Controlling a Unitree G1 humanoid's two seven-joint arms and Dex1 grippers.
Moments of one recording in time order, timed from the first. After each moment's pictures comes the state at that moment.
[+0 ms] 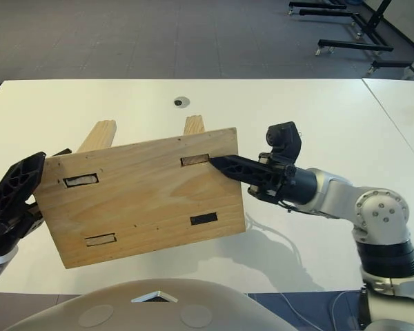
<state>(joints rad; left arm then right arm) 0.58 0.64 0.44 -0.69 -1.95 0.59 -0.55 -0.04 -0.72 -0.09 -0.43 1.98 0.94 0.39</state>
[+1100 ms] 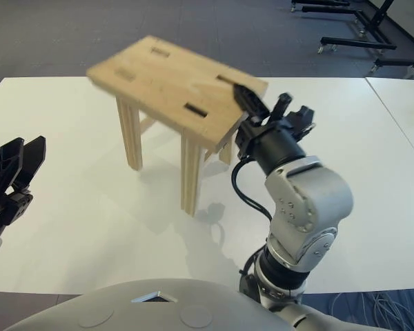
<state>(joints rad) 0.54 0.62 0.55 -0.66 -1.89 0.56 -0.50 -0.12 -0.02 -0.11 -0.81 1.97 0.30 -1.04</state>
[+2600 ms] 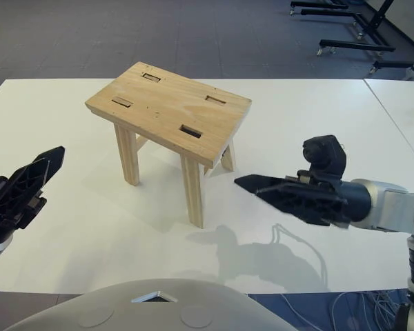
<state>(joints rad) 0.40 0.61 0.53 -0.59 -1.62 0.66 -0.78 0.07 -0.99 -0.31 -0.42 1.97 1.27 0.72</state>
